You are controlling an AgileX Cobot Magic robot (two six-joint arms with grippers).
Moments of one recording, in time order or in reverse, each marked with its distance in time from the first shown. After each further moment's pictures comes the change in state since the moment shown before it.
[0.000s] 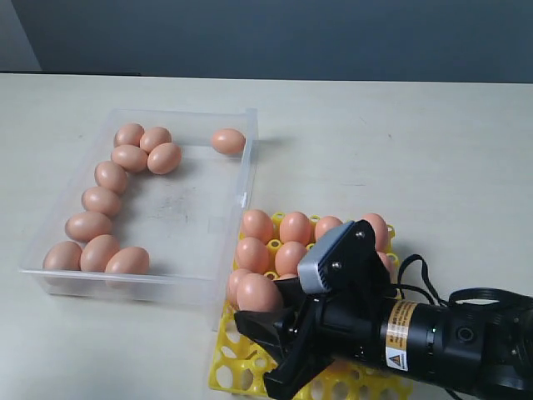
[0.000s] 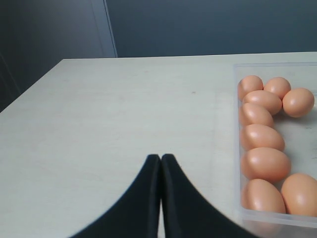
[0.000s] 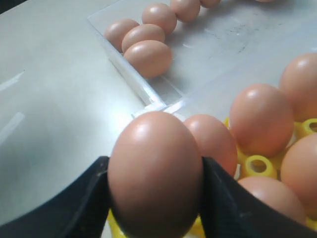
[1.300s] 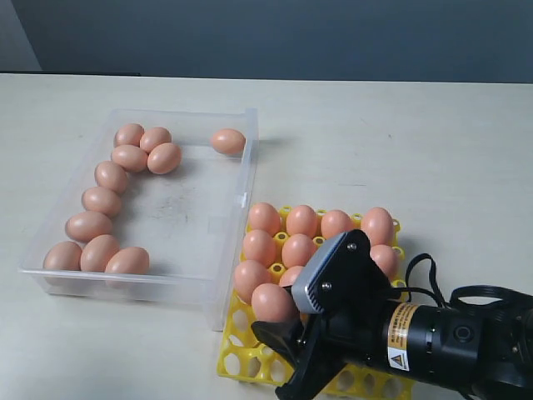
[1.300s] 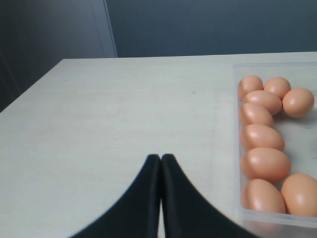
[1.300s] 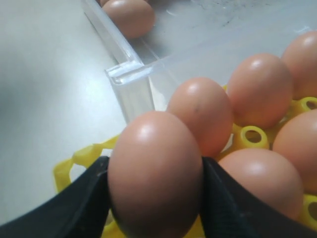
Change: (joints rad) left arm 0.000 0.000 0.000 0.000 0.000 0.000; right arm 0.002 -0.007 0.000 0.044 0.130 -0.180
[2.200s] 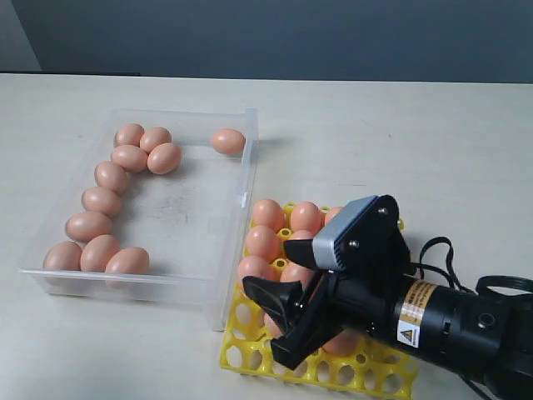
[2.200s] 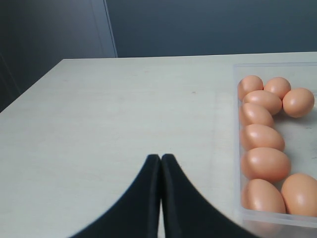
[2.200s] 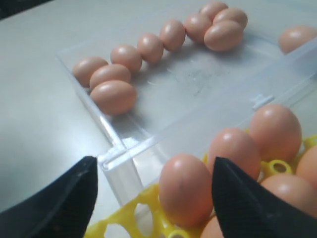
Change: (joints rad) left arm 0.000 0.000 0.000 0.000 0.000 0.000; right arm 0.000 -0.105 0.000 0.136 -0.084 0.004
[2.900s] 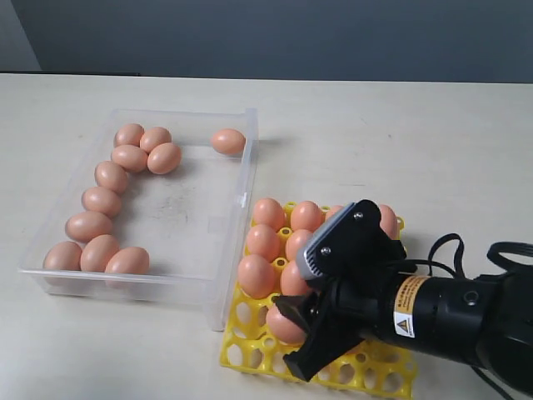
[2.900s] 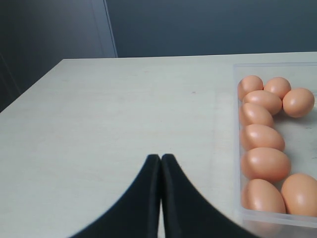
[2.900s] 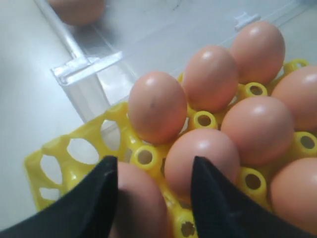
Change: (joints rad) left arm 0.000 0.000 0.000 0.000 0.000 0.000; right arm 0.000 -0.075 -0.084 0.051 0.489 -0.124
